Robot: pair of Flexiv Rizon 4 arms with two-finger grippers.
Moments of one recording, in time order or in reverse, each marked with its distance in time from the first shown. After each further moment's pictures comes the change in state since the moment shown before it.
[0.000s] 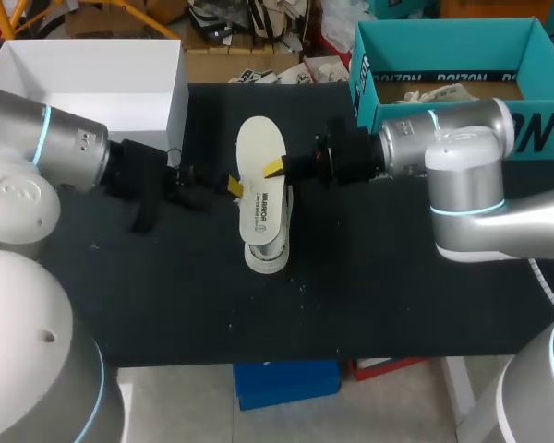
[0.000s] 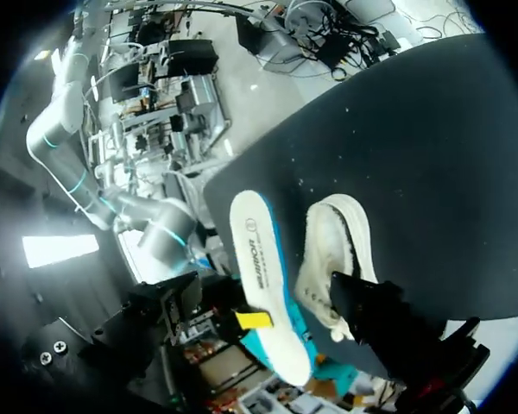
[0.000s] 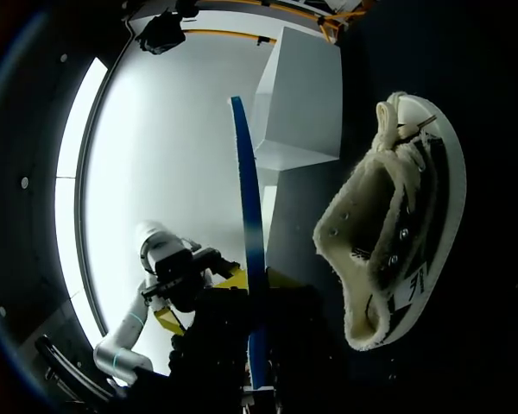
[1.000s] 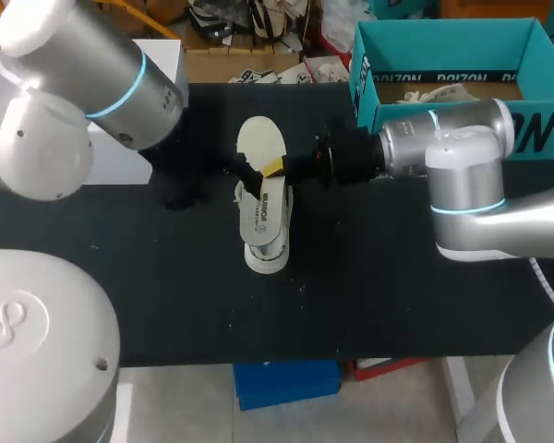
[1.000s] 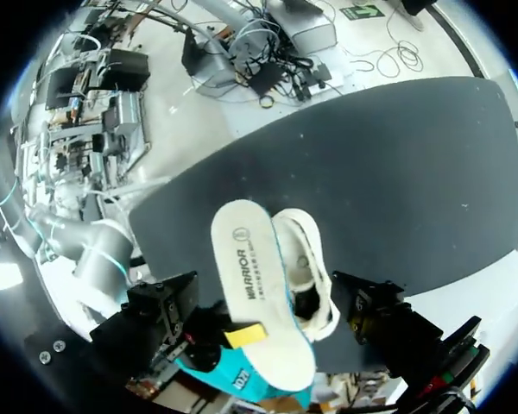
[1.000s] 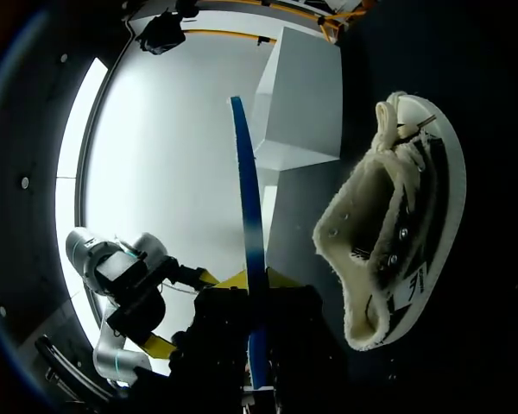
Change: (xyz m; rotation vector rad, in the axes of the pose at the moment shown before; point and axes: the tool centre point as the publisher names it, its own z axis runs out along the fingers) left arm -0.017 0.003 0.013 0.156 0.481 -0.014; right arm 0.000 0.000 0.000 -0.001 0.002 0.000
